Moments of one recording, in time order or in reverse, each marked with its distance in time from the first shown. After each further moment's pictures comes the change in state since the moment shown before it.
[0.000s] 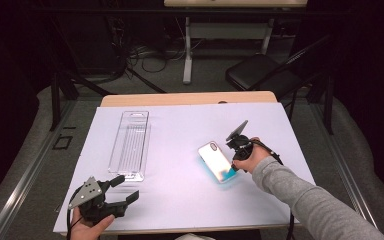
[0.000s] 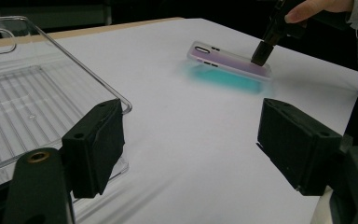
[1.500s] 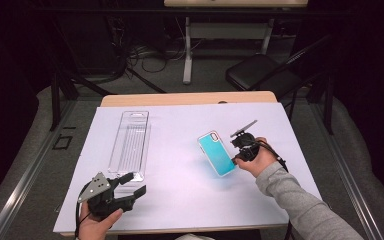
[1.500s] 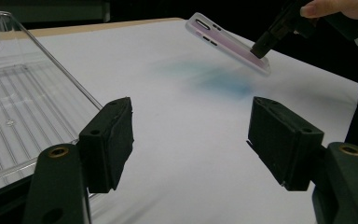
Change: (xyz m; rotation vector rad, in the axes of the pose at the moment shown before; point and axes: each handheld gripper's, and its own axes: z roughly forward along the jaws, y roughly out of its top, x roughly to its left) left arm -0.006 0.011 0.020 0.013 -0.003 -0.059; right arm 0.005 -0.014 -0.023 -0.214 -0.013 0.000
